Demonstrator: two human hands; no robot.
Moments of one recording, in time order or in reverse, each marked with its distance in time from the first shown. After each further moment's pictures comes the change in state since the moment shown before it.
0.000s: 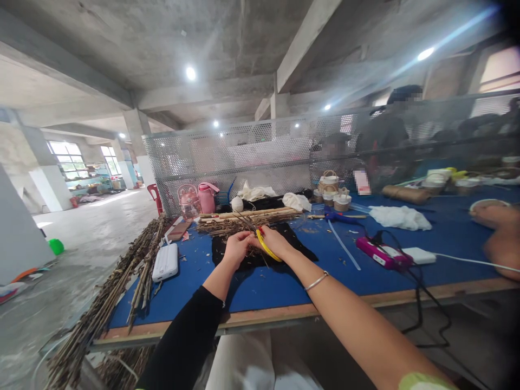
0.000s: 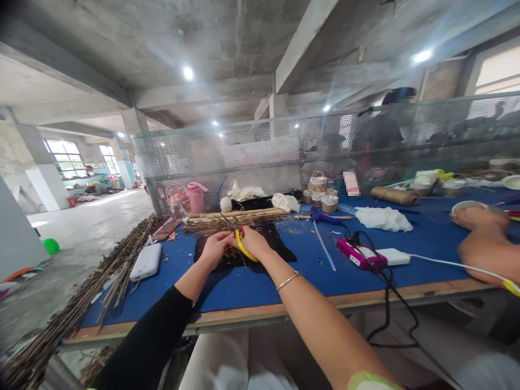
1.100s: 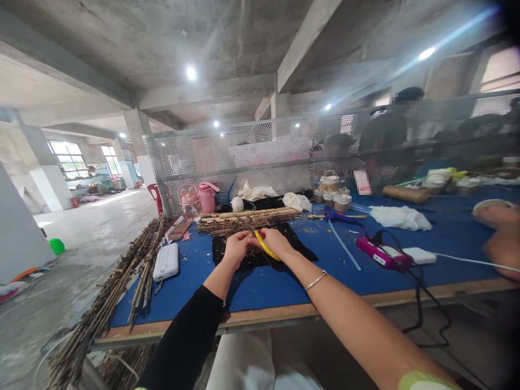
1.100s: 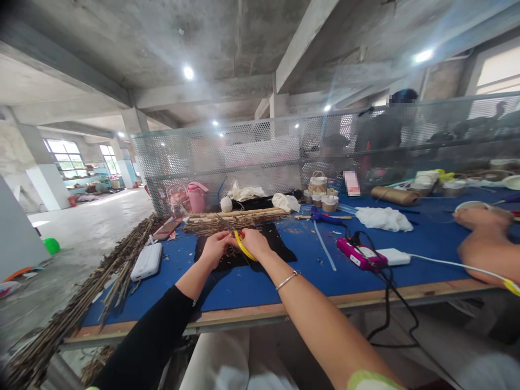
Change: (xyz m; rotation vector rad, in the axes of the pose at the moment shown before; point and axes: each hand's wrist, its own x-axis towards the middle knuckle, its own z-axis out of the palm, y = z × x) left_hand -0.003 0.004 0.000 -0.038 0.023 -0.018; right_hand 0.000 -0.003 0.001 -0.105 0.017 0.049
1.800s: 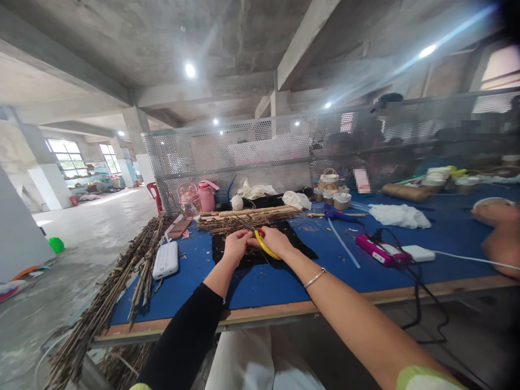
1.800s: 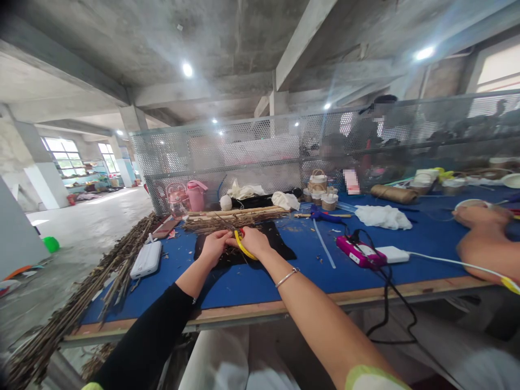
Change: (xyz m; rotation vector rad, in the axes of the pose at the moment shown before) left_hand 0.003 -0.005 -0.002 0.088 0.094 0.054; right_hand -0.003 -0.002 -0.003 -0.032 -0.039 0.023
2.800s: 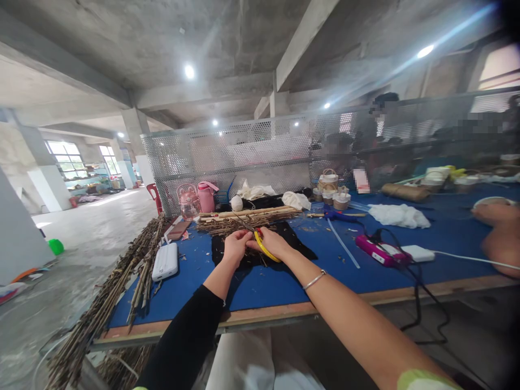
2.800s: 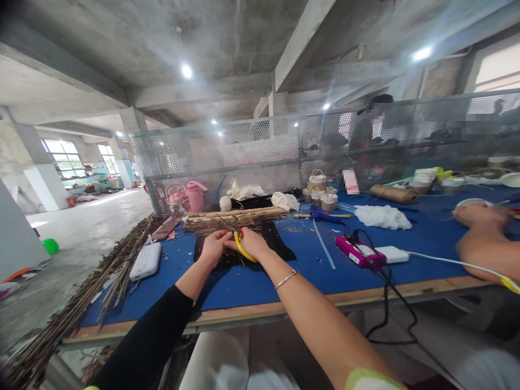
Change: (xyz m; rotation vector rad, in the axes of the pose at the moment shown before) left_hand 0.001 -0.001 0.001 -0.096 -0.011 -0.014; right_hand 0.001 0.003 0.006 0.094 -0.023 -0.049
